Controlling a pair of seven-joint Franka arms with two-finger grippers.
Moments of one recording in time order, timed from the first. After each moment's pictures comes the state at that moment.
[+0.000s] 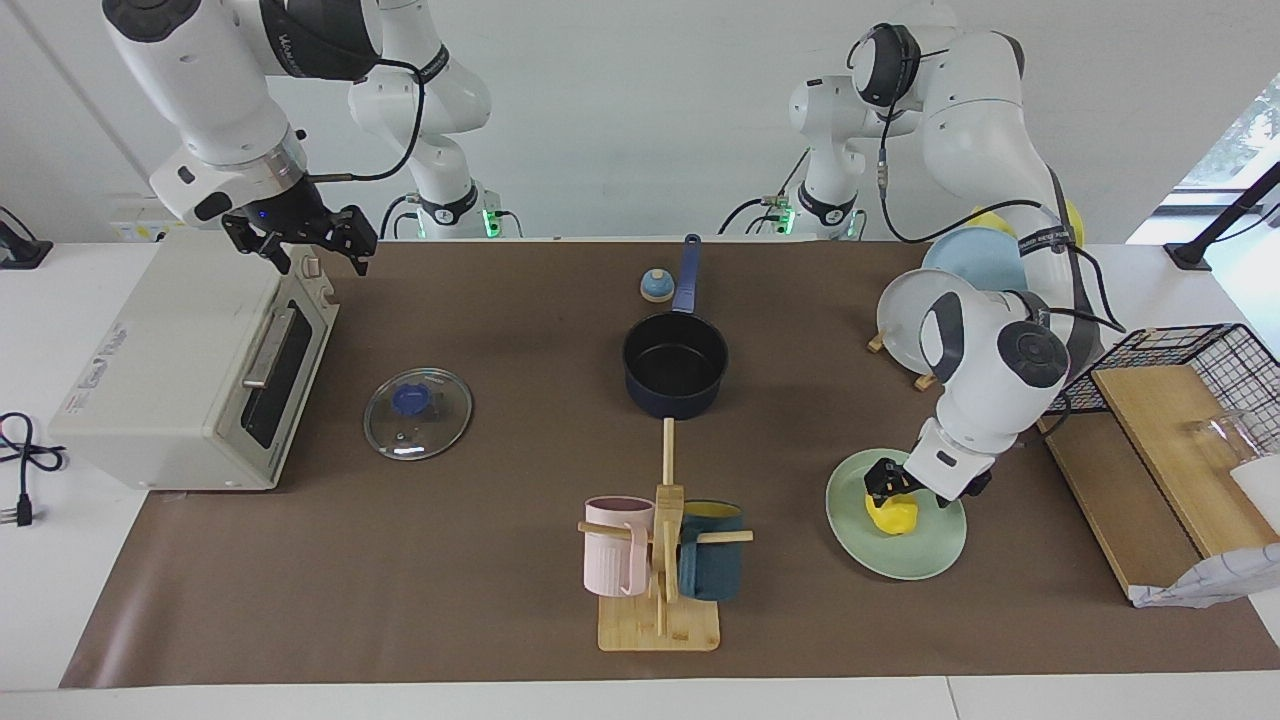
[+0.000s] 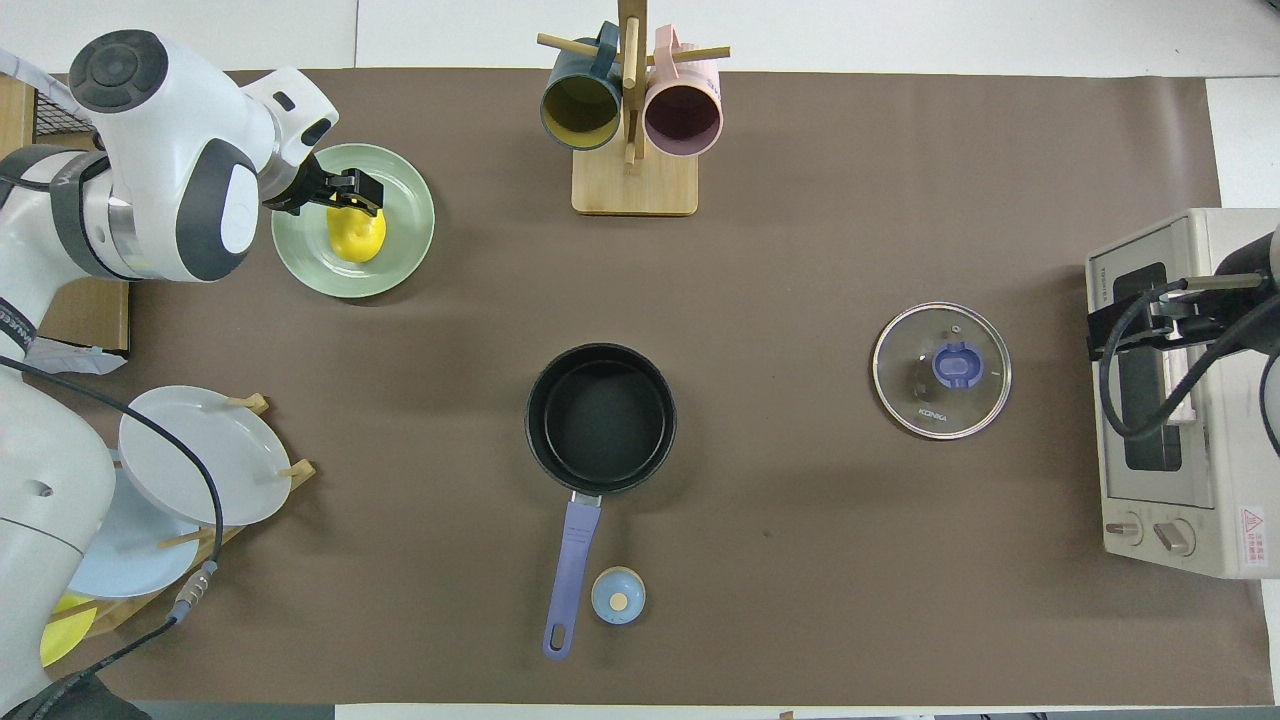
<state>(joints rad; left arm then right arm) -0.10 0.59 -0.07 -1.45 0.03 2.11 -0.07 0.06 -0.02 -0.05 -1.64 -0.04 1.49 0.03</state>
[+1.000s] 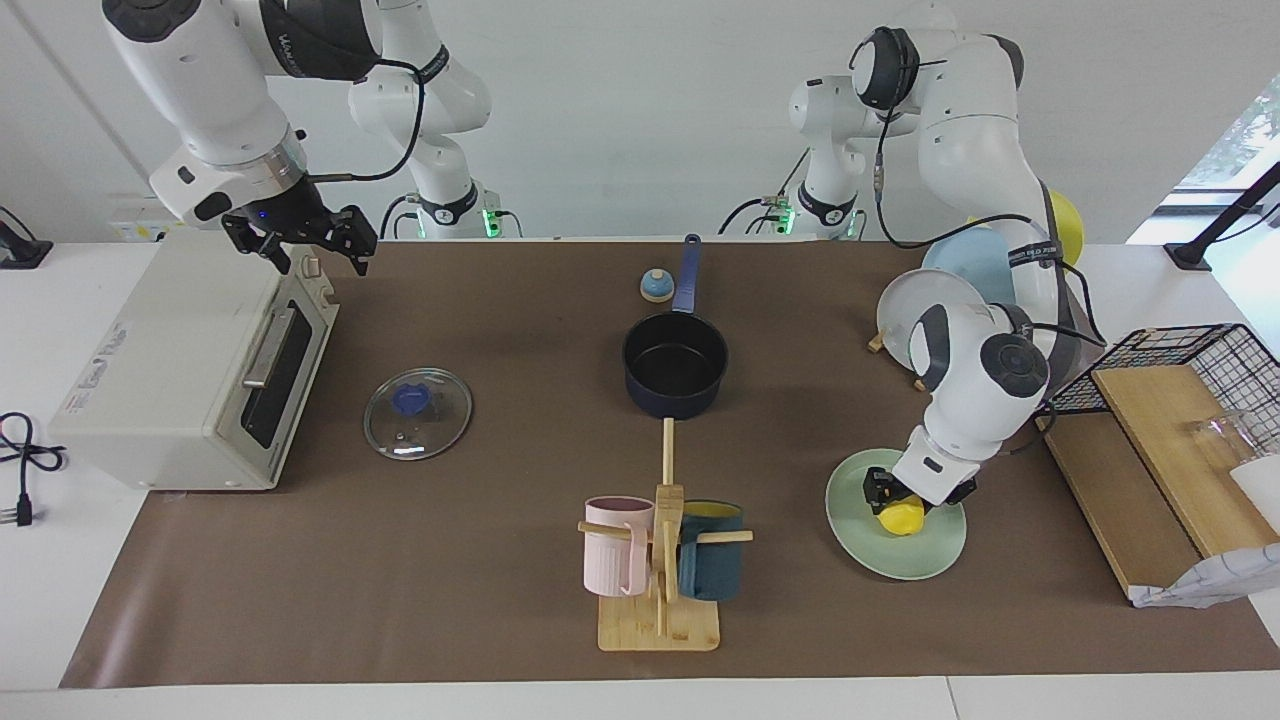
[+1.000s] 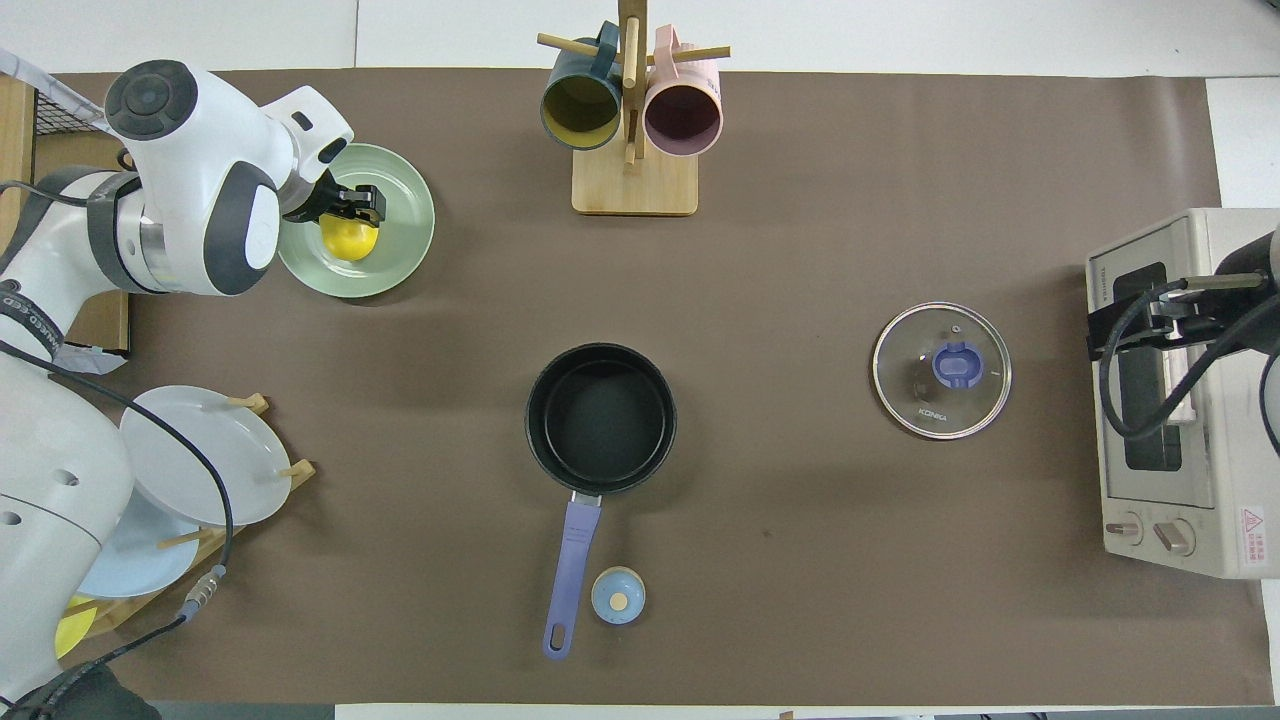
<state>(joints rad) -0.10 0.60 -0.07 -1.50 0.04 2.18 -0.06 0.06 -0.02 -0.05 -1.64 -0.04 1.49 0.03</state>
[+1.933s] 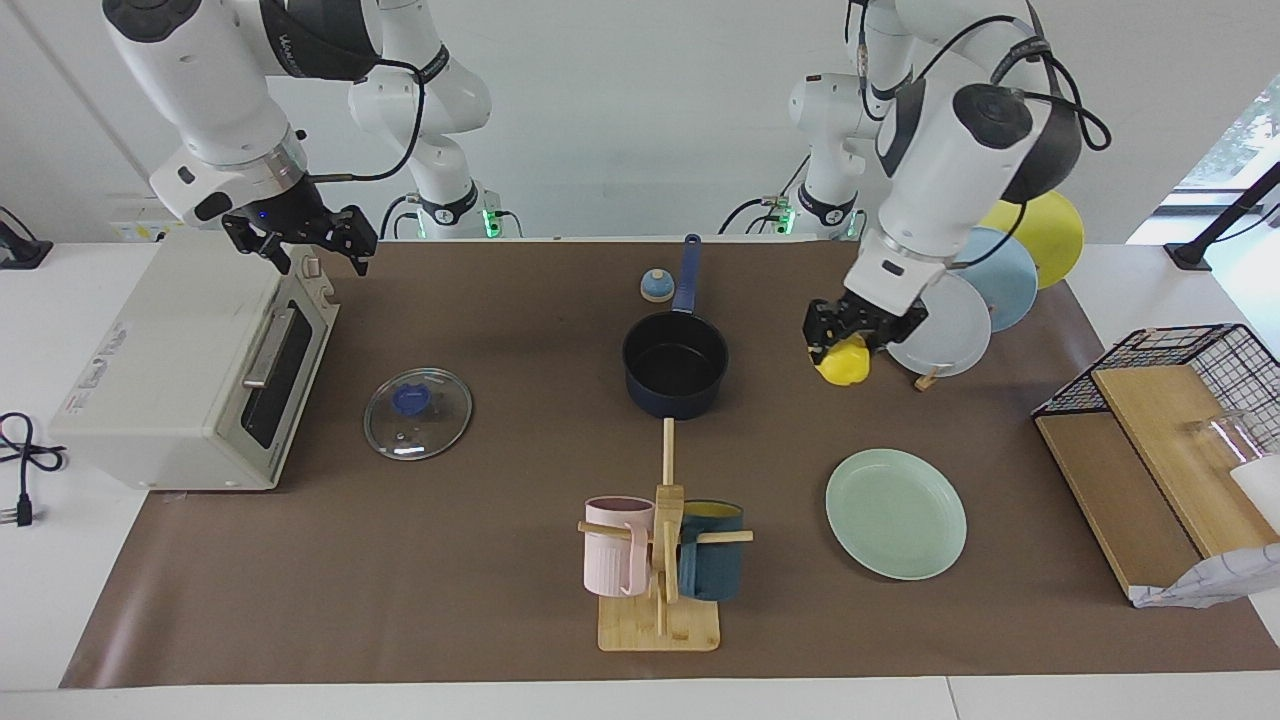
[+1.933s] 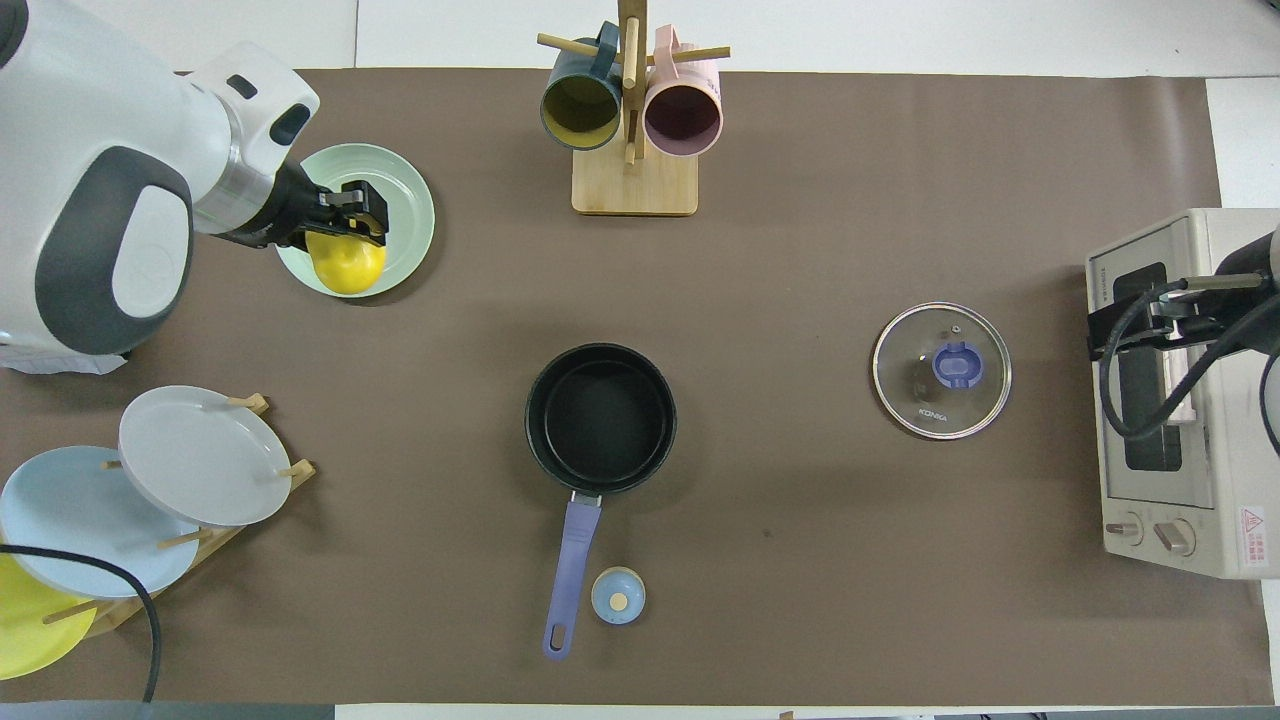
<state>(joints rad) -0.31 0.11 -0.09 -1.65 -0.09 1.82 -0.42 0.06 -0.02 -0.05 -1.64 -0.04 1.49 0.03</state>
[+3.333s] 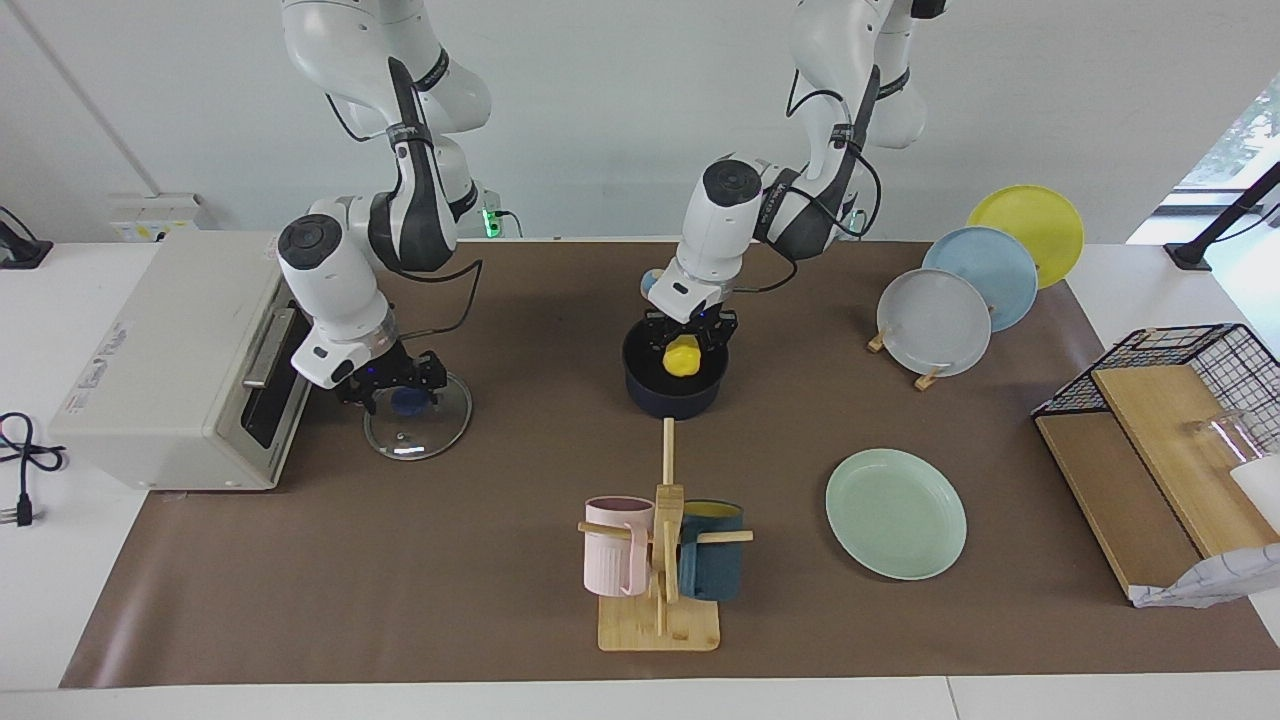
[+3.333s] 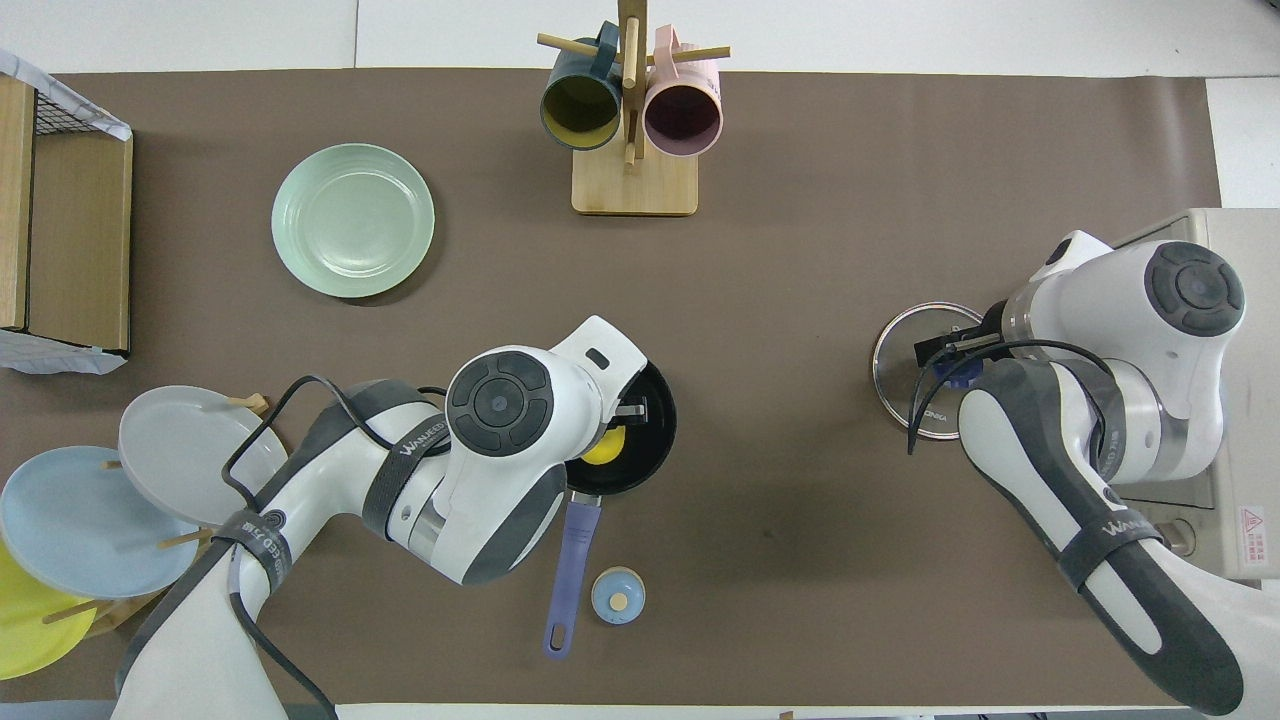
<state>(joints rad) -0.63 0.18 -0.09 -2.06 -0.09 2.32 -0.62 0.08 0.12 -0.04 -2.18 0.02 2.32 -0.14</state>
